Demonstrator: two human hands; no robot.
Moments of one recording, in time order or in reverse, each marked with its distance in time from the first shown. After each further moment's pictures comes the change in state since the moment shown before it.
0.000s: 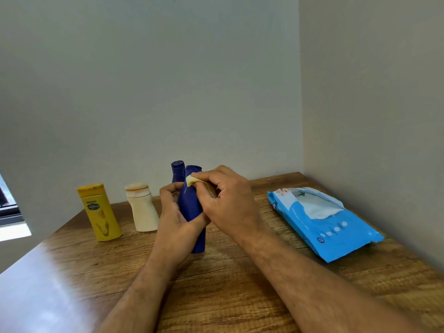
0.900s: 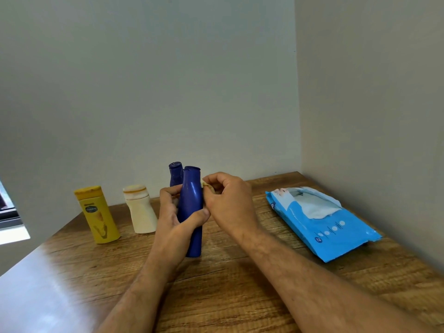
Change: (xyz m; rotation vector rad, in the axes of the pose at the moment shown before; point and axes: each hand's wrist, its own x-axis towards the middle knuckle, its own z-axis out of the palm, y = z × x) left_hand 0.000 -0.007 -0.003 -0.116 -0.024 -0.033; right_hand 0.000 0.008 0.003 0.152 -0.011 0.346
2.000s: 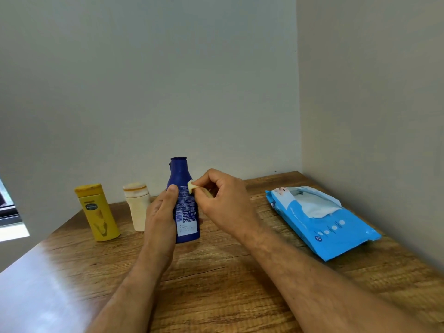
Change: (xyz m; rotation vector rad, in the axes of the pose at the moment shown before) left_hand 0.010 -0.002 -0.010 -0.202 0.089 -0.100; right_hand -0.001 -0.002 -0.004 -0.006 -0.152 -0.144
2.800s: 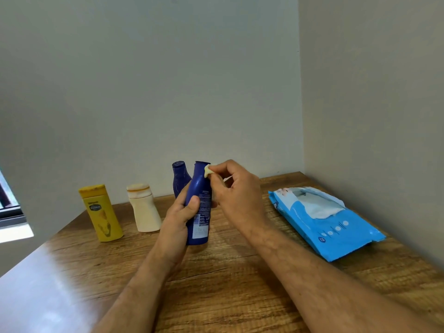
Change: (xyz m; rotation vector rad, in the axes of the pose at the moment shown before) left_hand -0.003 -0.002 0.007 -0.012 -0.246 -0.042; right_hand 0.007 0.004 -0.005 0.036 0.215 0.007
